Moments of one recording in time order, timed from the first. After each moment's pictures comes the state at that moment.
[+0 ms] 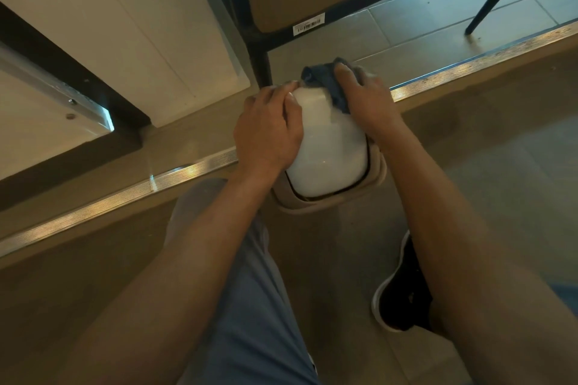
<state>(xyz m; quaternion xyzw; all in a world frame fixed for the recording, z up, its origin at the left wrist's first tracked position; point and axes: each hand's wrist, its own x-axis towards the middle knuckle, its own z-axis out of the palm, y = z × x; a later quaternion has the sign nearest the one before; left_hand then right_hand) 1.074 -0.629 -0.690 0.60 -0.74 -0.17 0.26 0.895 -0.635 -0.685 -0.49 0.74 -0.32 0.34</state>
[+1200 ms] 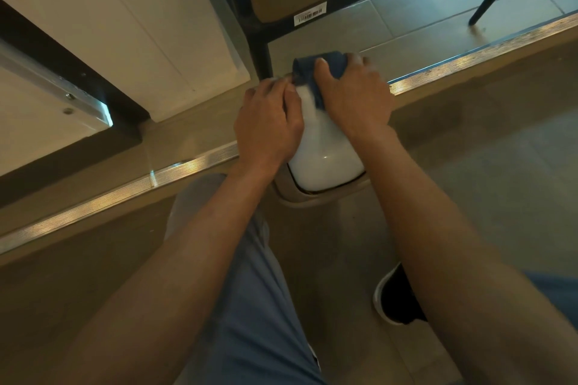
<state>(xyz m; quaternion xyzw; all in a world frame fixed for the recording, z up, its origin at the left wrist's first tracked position) 1.074 -0.634 -0.697 0.59 -0.73 -0.18 0.27 0.934 -0.638 -0.679 -0.48 0.84 -0.22 0.15</state>
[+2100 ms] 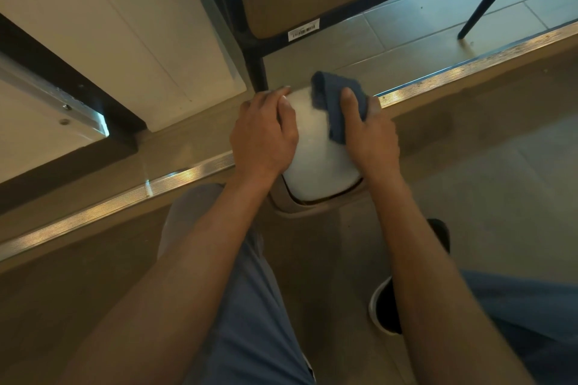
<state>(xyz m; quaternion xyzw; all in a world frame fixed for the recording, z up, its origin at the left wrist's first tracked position) 1.074 -0.631 -0.695 0.60 -0.73 -0.17 0.28 0.914 -0.583 -0.689 -0.40 0.80 -0.33 0.29</state>
